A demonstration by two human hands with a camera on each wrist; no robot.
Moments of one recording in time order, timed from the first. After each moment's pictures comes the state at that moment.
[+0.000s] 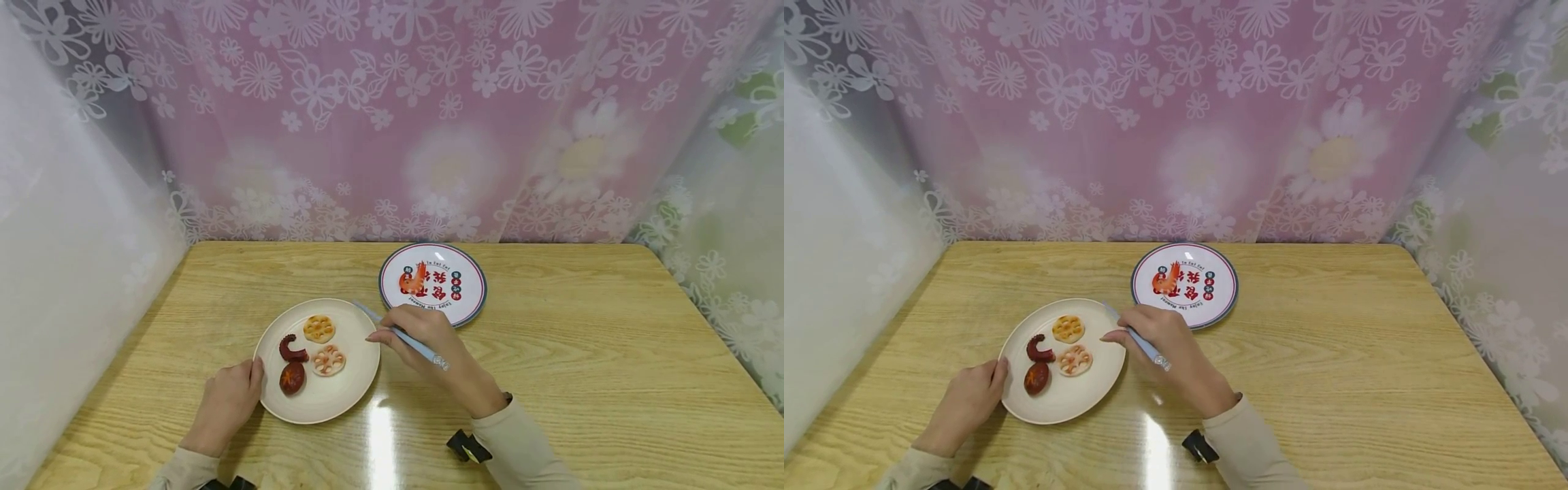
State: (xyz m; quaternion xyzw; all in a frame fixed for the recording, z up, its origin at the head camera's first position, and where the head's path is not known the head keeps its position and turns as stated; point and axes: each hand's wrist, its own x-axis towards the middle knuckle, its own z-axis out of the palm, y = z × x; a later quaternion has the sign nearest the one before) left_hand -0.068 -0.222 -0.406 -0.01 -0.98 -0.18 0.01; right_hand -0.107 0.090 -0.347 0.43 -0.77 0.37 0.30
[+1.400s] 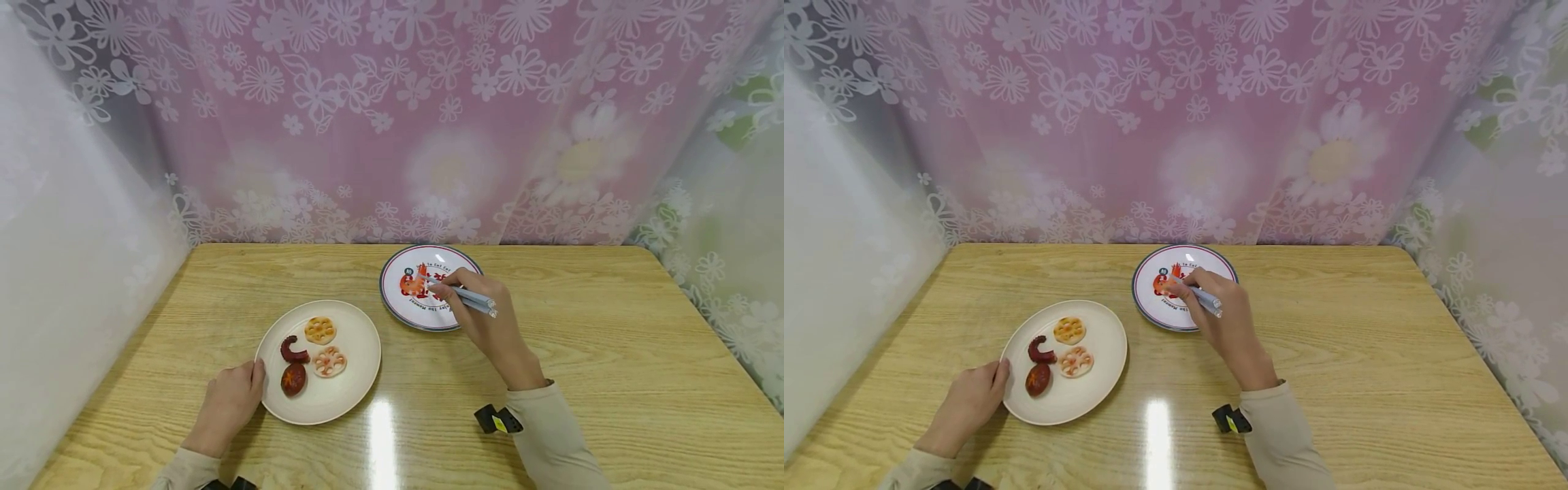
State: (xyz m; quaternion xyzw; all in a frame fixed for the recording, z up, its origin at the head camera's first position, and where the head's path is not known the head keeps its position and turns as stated) left_hand -0.068 -0.221 -0.404 -0.01 -0.98 -0.18 0.01; right_hand -0.130 0.151 -0.337 0.28 -0.83 0.35 0.34
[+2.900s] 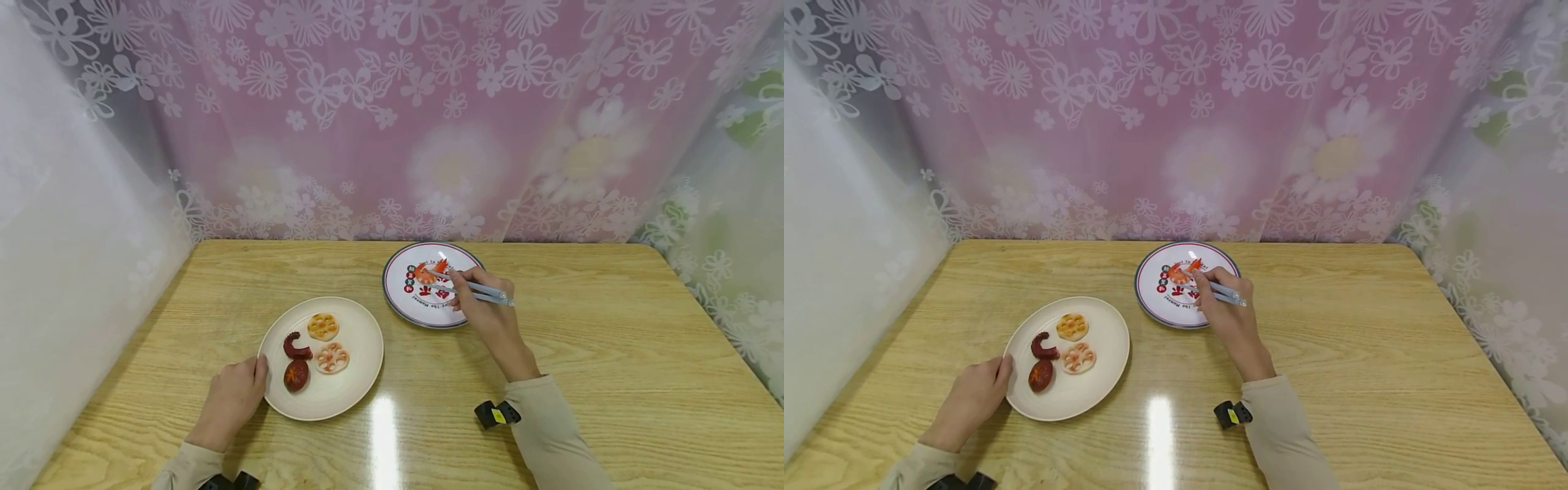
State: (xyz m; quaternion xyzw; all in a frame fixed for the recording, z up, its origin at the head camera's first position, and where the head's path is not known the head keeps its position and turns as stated) left_hand -0.069 -0.223 -0.407 0.00 -0.98 -0.19 0.01; right_hand -0.145 0.153 -0.365 0.11 -0.81 0.54 0.21
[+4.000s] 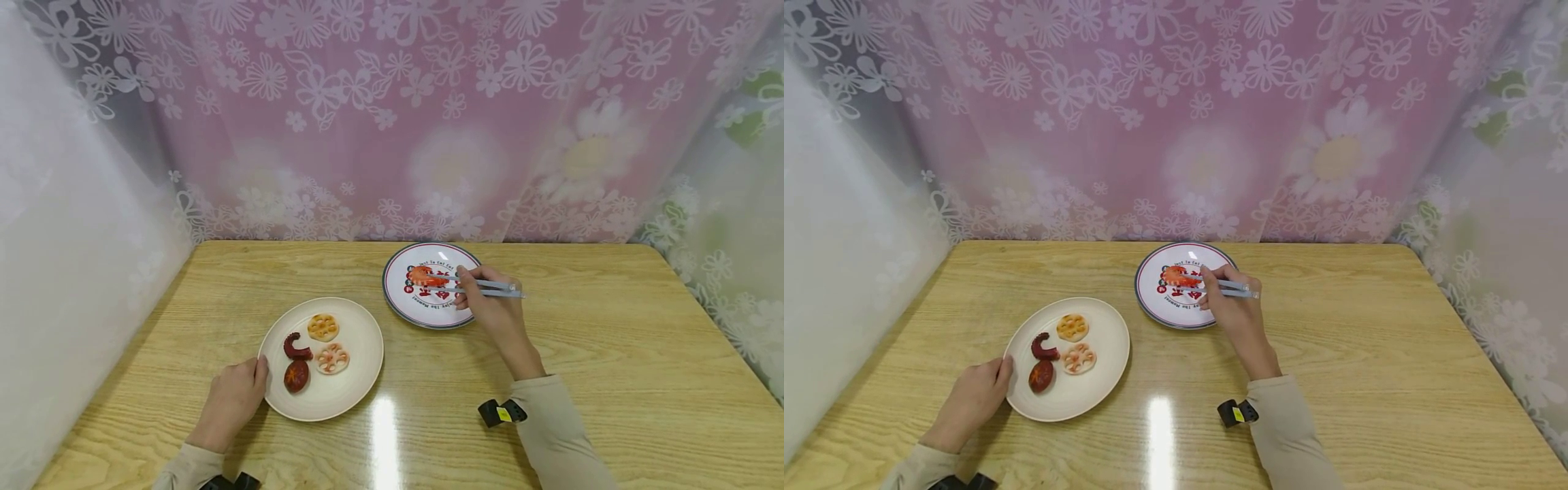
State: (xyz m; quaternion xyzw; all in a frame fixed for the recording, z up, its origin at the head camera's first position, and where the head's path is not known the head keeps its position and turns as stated) left_hand -0.068 -0.222 -0.407 0.00 -0.98 -0.20 0.01; right_hand -0.146 0.163 -0.359 0.05 -0.79 0.60 0.15
